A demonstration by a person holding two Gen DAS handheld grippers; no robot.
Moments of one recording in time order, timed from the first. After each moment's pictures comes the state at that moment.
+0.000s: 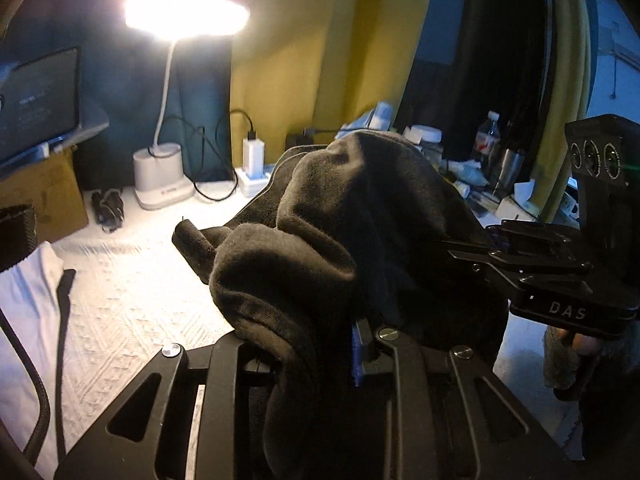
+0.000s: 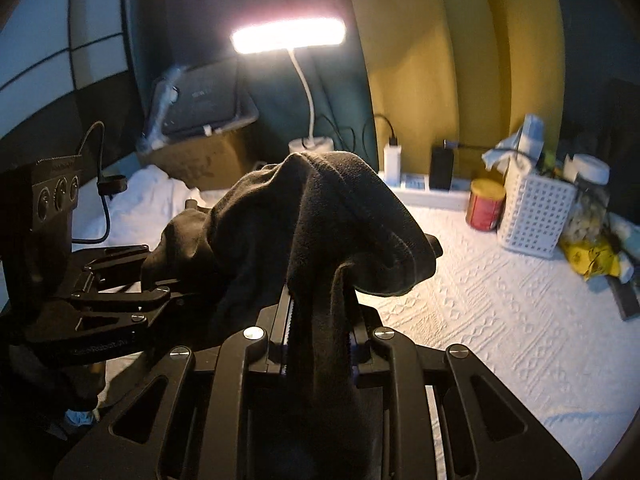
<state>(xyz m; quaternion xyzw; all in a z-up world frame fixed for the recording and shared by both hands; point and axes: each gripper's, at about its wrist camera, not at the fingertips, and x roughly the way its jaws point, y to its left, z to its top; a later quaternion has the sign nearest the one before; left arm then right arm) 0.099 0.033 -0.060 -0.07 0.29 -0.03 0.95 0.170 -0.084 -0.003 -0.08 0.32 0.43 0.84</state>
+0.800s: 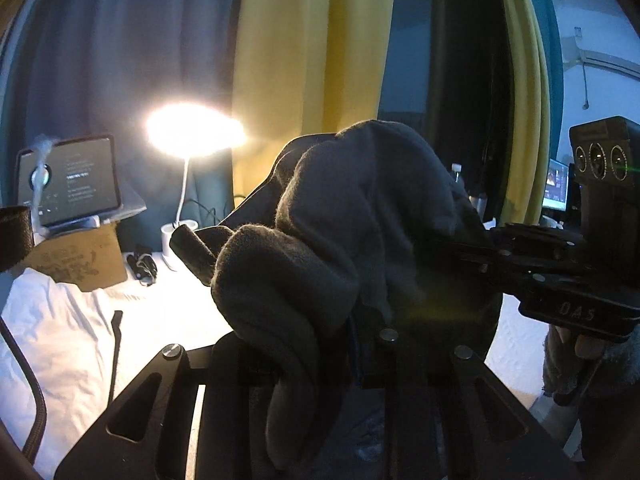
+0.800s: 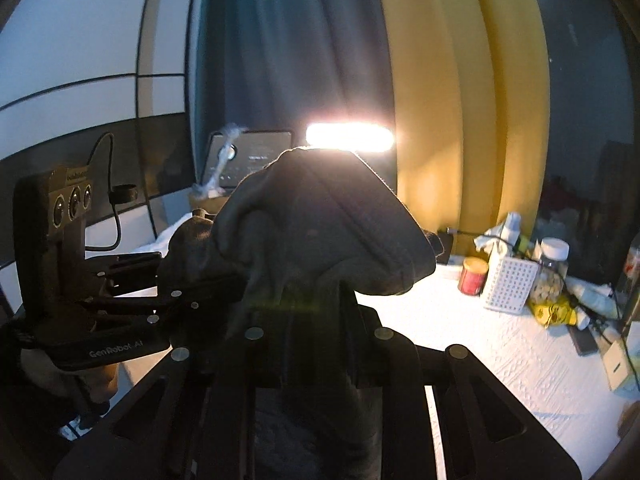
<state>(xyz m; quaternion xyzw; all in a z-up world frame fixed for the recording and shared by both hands) -0.001 0.014 0.007 -0.03 0.18 -0.02 0.98 0.066 -0.108 0.088 -0.08 0.21 0.44 0.87</state>
